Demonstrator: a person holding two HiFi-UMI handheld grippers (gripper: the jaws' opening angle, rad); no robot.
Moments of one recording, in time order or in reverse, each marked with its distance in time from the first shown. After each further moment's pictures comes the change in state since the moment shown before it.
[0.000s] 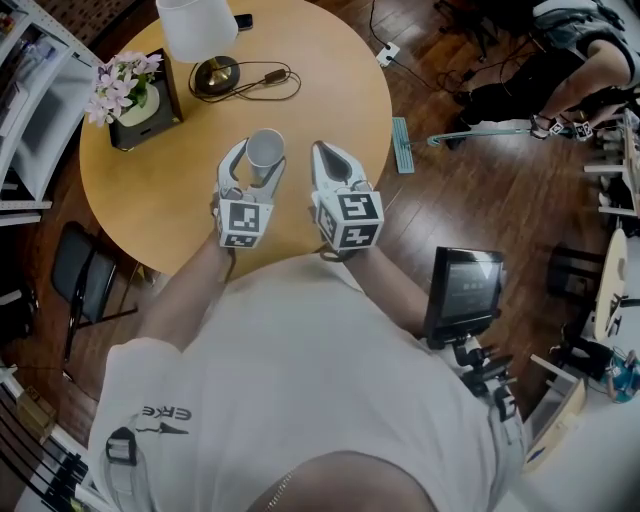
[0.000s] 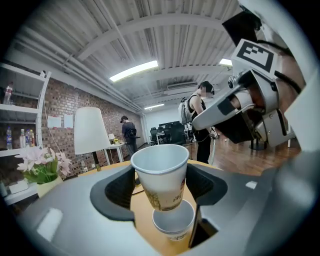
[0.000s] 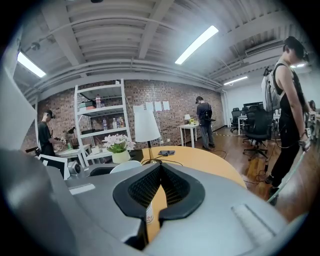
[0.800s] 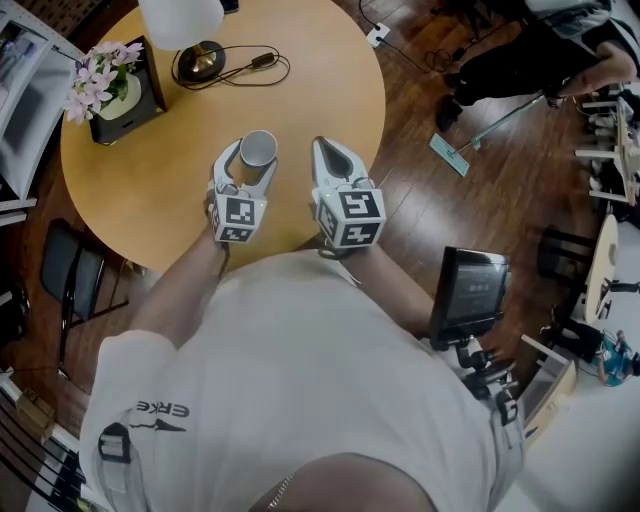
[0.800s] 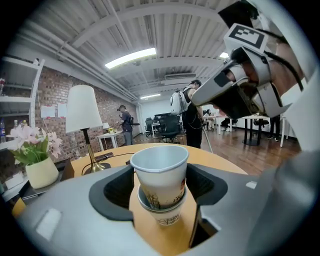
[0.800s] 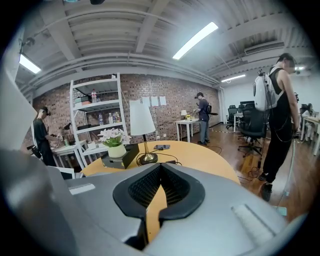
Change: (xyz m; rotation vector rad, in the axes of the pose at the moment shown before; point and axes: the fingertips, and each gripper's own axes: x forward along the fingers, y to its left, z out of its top) left arm 0.010 -0.022 -0.066 -0.013 0.132 -0.073; right arm -0.004 -0.015 -0.020 0.003 0.060 -0.049
